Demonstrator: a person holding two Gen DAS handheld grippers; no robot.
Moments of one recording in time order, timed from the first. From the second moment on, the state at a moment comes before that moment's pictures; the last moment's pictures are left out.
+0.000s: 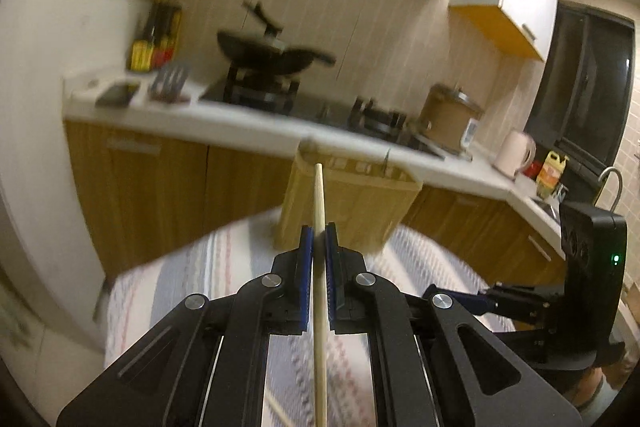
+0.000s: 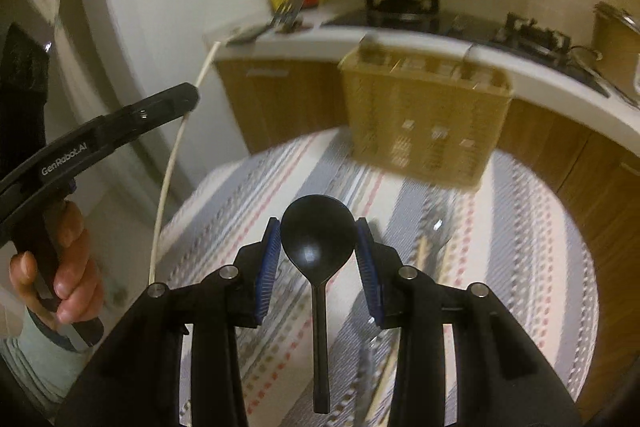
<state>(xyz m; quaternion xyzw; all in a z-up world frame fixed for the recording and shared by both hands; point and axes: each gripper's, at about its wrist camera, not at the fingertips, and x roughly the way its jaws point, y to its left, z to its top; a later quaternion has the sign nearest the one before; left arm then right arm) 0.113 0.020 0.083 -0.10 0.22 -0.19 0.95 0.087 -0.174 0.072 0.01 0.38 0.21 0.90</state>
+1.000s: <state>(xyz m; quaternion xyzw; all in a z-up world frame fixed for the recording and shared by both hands) 0.296 -0.035 0.148 -0.16 0.04 -0.16 0.97 0.264 -0.287 0.156 0.11 0.18 0.06 0.98</state>
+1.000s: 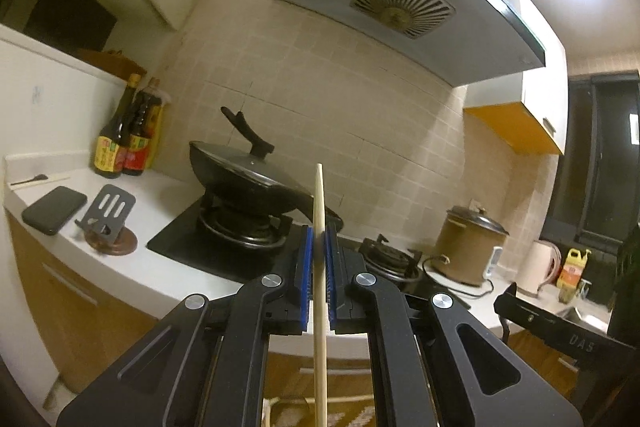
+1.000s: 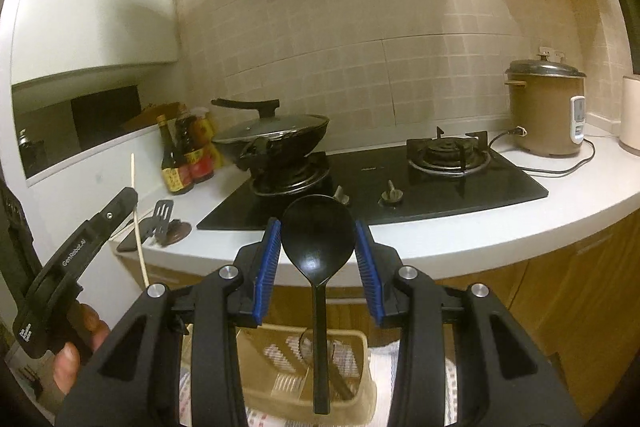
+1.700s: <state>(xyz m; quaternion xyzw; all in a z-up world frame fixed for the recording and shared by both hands) 0.320 -0.042 0.100 -0.16 0.05 -0.15 0.97 0.290 -0.266 0.106 0.07 0.16 0.03 0.98</state>
